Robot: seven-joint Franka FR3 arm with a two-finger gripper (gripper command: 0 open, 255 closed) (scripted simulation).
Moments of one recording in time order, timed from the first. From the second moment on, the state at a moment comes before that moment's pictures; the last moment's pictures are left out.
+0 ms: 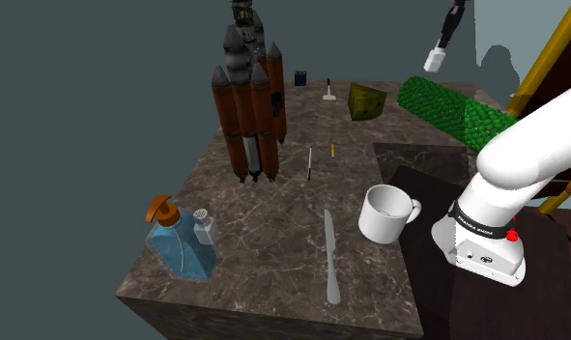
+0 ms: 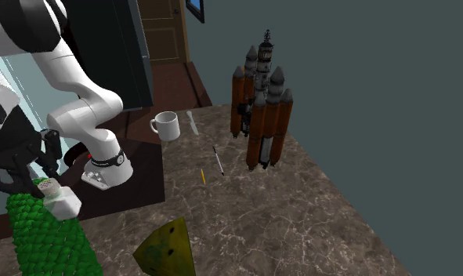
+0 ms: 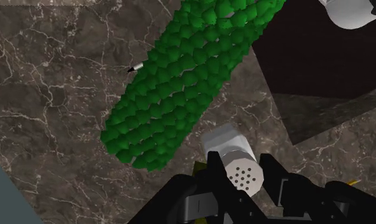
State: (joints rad) arm -0.37 -0.38 -0.47 -2.03 -0.15 1.69 -0.82
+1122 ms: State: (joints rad) arm -0.47 -0.23 -0.83 -1.84 -0.15 1.67 -1.30
